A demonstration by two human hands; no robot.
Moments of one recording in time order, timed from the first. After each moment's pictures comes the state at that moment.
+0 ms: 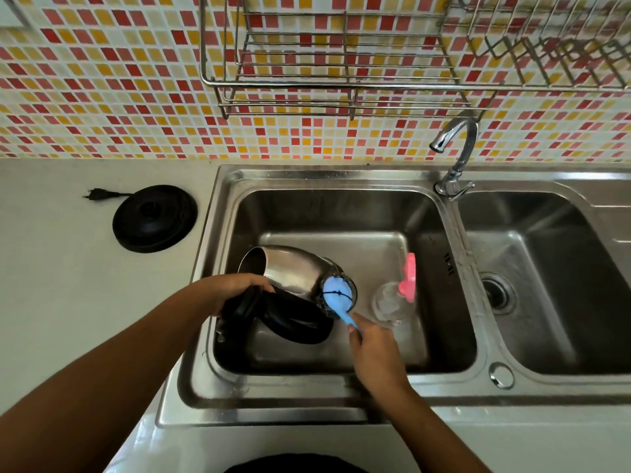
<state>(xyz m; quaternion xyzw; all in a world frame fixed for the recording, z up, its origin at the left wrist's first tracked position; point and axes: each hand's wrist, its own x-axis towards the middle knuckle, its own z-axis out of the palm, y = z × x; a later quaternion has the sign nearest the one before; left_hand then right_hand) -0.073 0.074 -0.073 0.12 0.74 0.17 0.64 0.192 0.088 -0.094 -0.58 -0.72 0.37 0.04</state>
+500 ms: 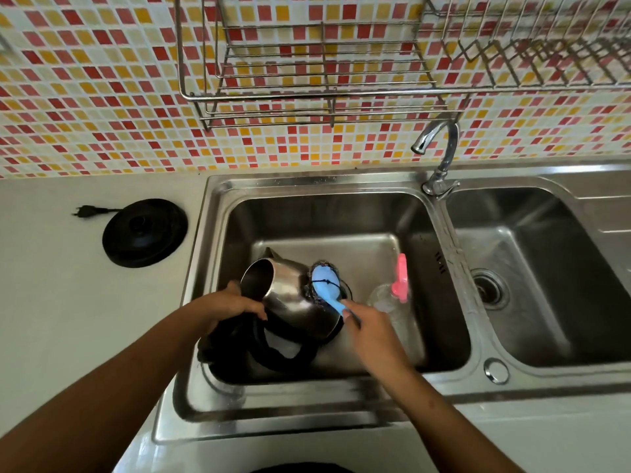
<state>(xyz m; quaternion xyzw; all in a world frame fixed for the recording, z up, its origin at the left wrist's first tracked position) -0.078 0.069 -0.098 0.24 0.77 0.16 0.56 0.188 0.112 -0.084 -0.56 -0.71 0.42 0.09</state>
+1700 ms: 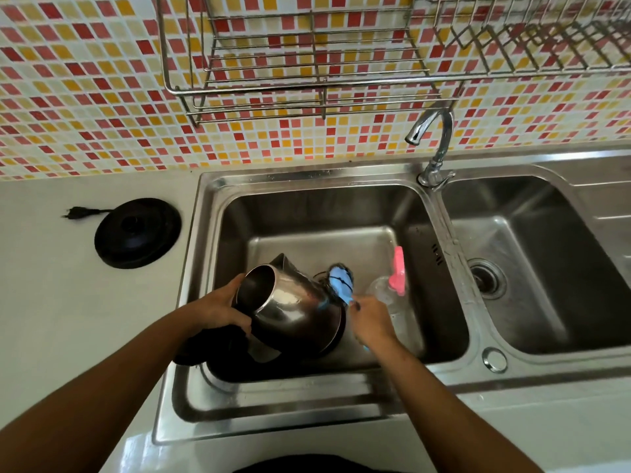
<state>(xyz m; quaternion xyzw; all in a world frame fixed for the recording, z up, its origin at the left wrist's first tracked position) -0.091 0.055 -0.107 0.40 0.70 0.16 0.57 0.176 0.140 -0.118 -0.64 -0.65 0.41 0.03</state>
